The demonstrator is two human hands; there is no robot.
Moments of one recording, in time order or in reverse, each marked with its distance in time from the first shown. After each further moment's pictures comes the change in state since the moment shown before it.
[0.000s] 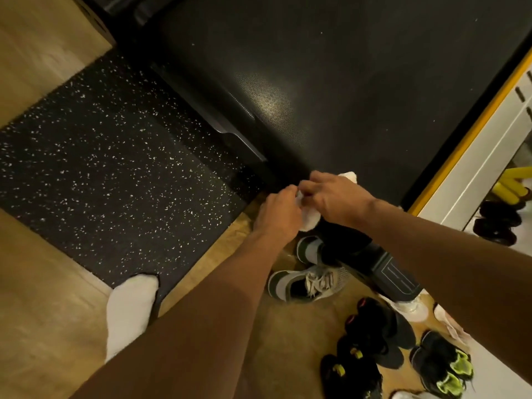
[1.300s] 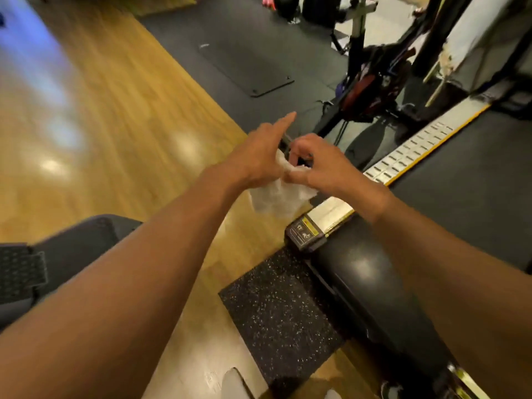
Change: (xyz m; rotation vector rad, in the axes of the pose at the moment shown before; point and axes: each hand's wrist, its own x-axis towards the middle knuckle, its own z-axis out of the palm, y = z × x) left_hand -0.377 0.262 -0.598 0.469 0.564 0.367; right_hand -0.034 -0.123 -0.686 0.774 0.793 0.061
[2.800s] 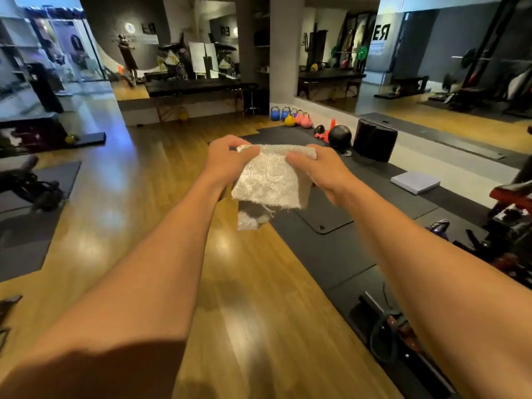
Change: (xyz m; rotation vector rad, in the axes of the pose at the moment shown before) left_hand 0.342 -0.427 -0.526 -0.558 0.649 -0.212; right_hand 0.719 -0.284 -0.003 0.529 0.174 -0.051
